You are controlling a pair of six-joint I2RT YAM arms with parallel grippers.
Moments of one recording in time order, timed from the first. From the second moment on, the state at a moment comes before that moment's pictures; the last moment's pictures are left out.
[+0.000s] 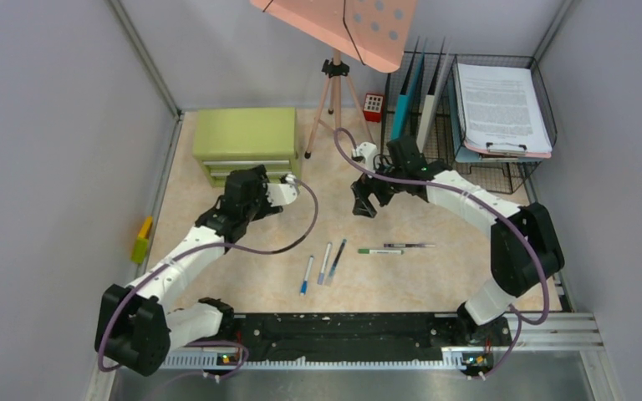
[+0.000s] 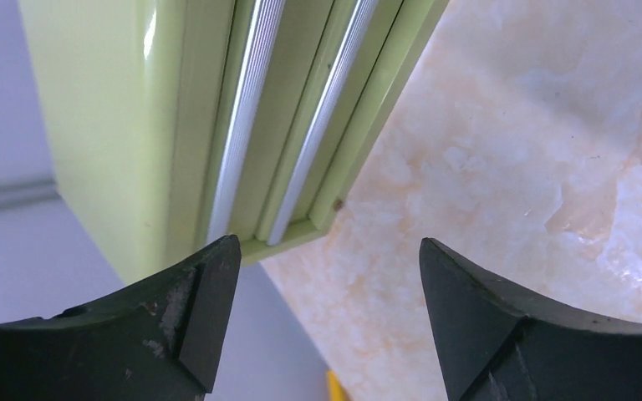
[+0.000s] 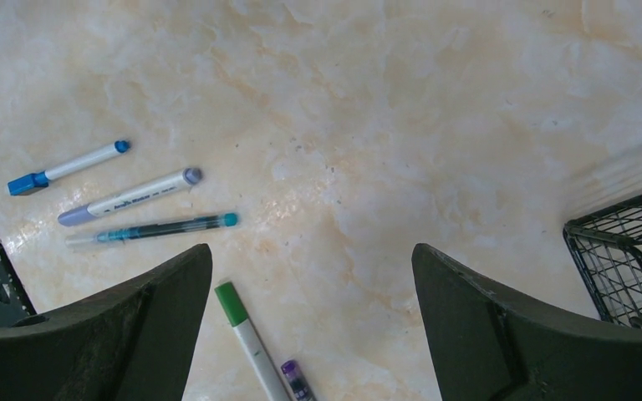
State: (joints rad) left arm -0.33 1.14 0.72 -0.16 -0.16 0.95; right arm 0.50 1.61 1.14 -0.39 -0.51 -0.30
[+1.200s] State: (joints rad) left arm -0.42 1.48 0.40 0.75 -0.38 1.39; right arm 0.54 1.85 1.61 -0.49 -0.59 -0.23
